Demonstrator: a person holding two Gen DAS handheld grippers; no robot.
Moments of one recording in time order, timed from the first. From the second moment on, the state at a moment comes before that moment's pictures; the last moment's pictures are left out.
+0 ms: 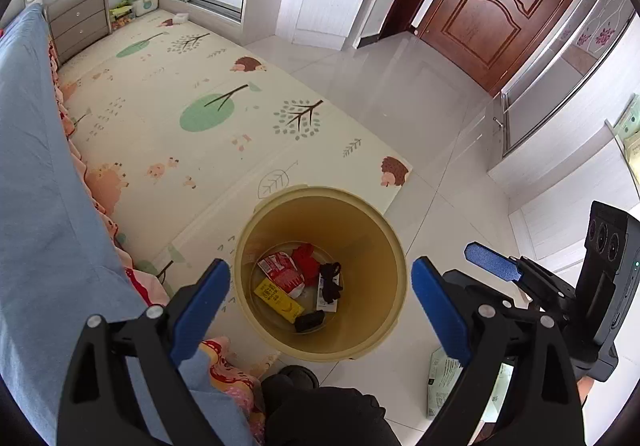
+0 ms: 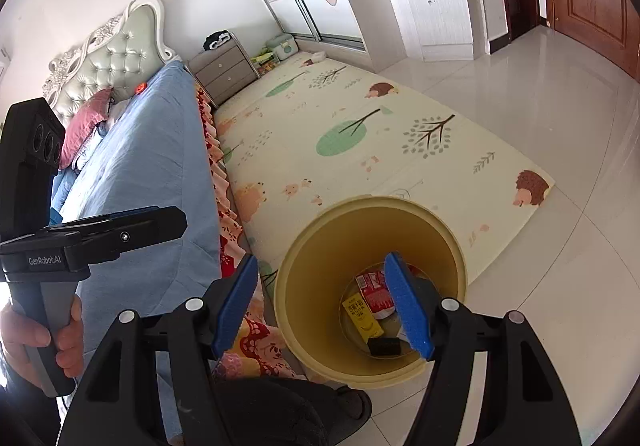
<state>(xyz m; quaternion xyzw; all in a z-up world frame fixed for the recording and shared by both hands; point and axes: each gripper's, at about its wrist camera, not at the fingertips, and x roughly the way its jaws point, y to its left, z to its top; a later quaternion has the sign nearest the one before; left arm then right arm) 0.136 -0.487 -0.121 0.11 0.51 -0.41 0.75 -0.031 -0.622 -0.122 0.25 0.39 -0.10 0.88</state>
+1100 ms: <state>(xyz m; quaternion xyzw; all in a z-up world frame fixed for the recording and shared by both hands) 0.133 -0.059 -0.005 -0.01 0.36 -0.12 0.93 0.090 -0.268 -0.007 0.06 0.27 0.20 0.94</state>
